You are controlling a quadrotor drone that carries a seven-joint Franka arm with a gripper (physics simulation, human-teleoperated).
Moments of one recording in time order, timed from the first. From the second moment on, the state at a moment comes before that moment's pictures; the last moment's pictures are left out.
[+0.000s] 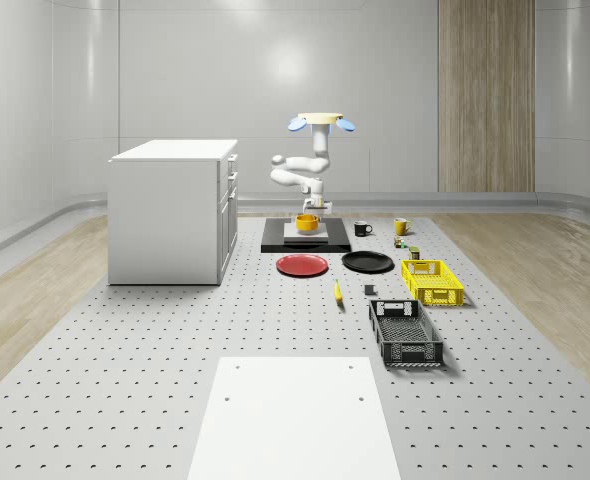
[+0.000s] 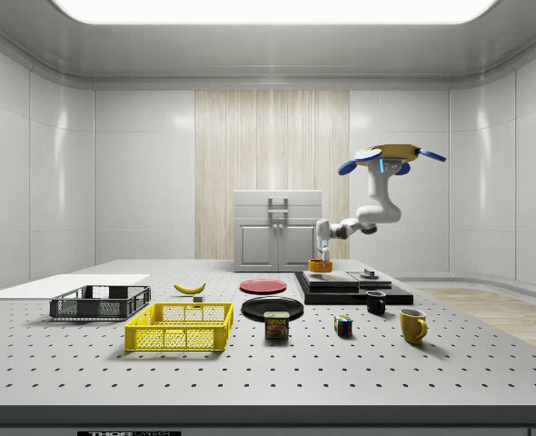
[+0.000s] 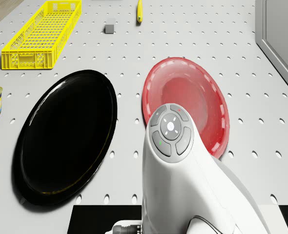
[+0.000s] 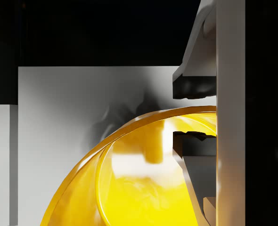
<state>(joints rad) -1.17 -1.54 1.21 -2.74 -1.92 1.68 1.58</state>
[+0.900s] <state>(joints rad) -1.16 -1.54 1.17 -2.72 -1.95 1.70 1.55</state>
